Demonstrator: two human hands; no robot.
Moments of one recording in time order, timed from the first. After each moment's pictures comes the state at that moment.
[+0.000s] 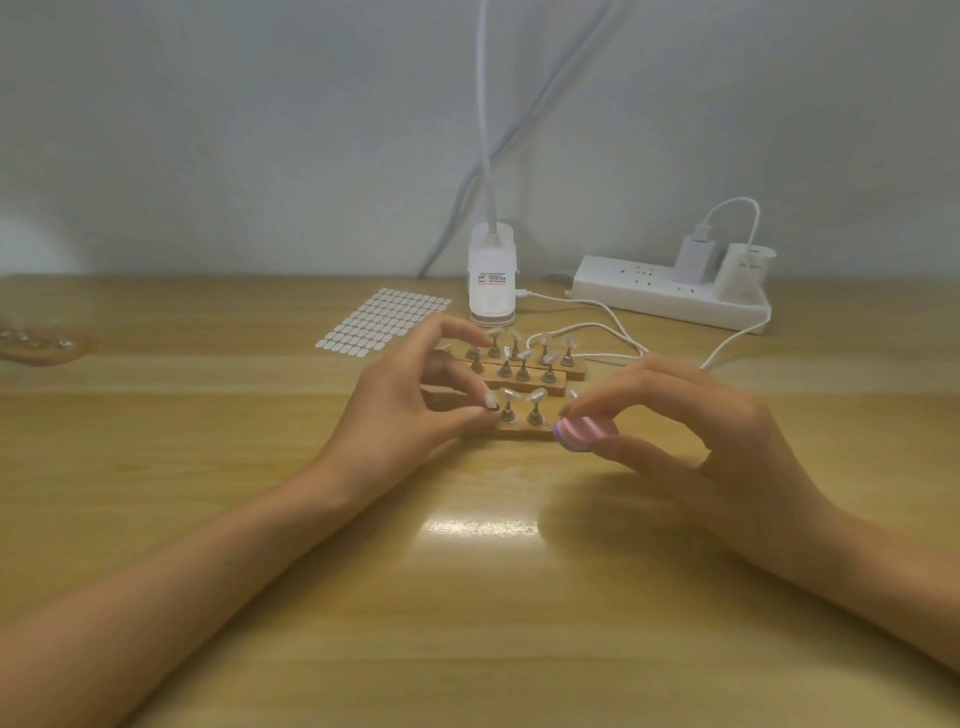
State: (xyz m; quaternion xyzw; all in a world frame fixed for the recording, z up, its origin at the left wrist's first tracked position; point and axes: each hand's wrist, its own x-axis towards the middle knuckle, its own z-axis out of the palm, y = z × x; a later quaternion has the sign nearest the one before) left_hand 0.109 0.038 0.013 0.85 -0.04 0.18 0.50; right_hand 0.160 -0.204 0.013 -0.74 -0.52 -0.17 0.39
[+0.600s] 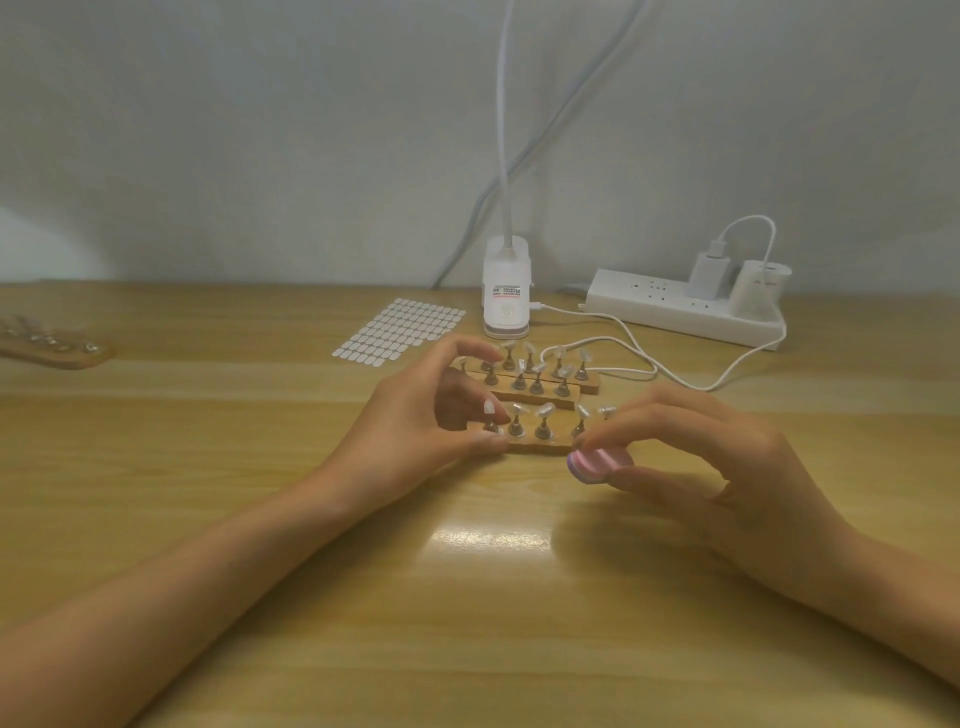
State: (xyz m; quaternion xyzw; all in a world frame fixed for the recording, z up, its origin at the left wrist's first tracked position) left_hand 0.105 0.045 0.015 0.86 -0.04 0.13 0.49; right_hand 0.157 -0.205 0.012 -0.74 -0.53 -0.16 0.38
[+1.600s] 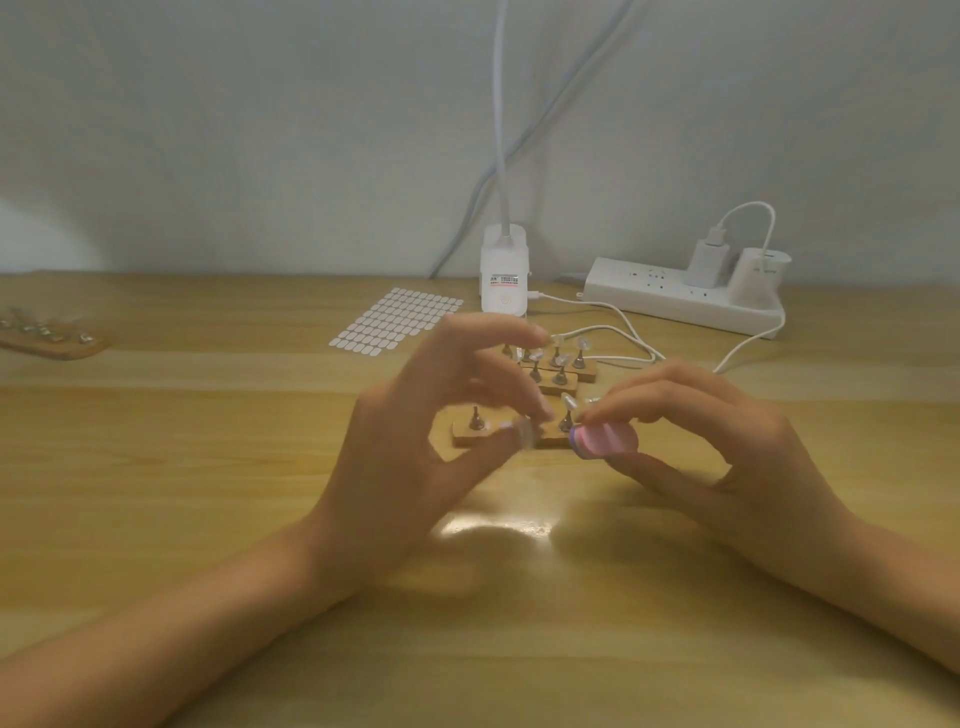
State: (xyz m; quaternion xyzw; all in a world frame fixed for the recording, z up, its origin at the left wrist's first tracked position) left_hand 0.073 0.018 0.023 0.79 -0.24 0.32 0.47; right_hand 0.157 -0.205 0.012 -0.74 -0.53 -0.19 0.37
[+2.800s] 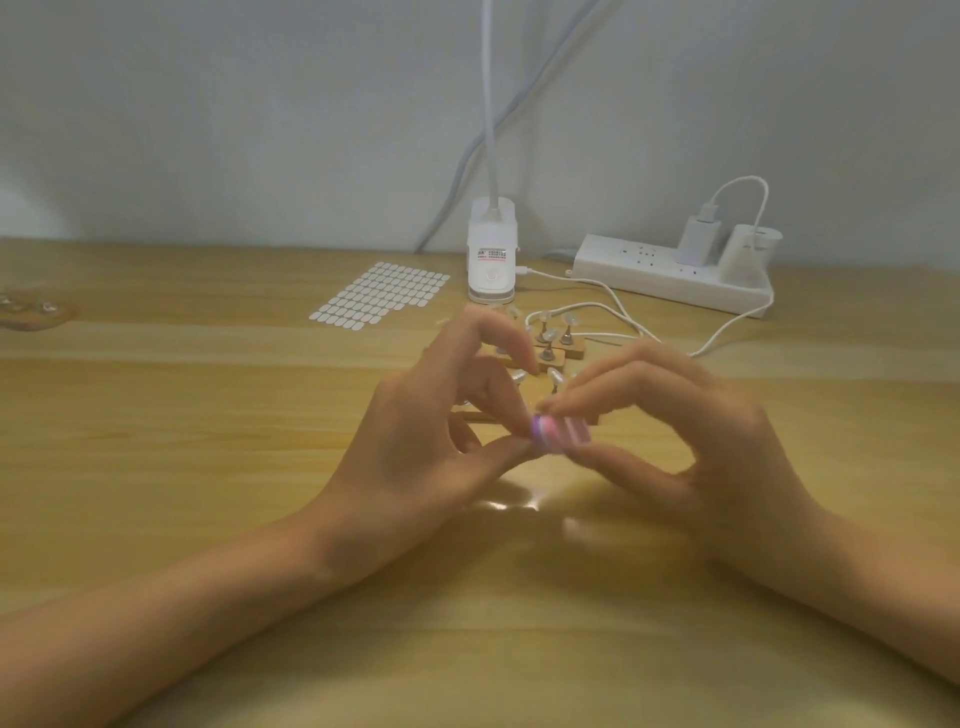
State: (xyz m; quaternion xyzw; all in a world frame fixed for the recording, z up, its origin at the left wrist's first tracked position) left_hand 0.070 0.004 0.019 0.80 -0.17 0.23 0.52; right_hand 0.146 -0.193 0.014 -0.71 -0.55 -0.17 0.41
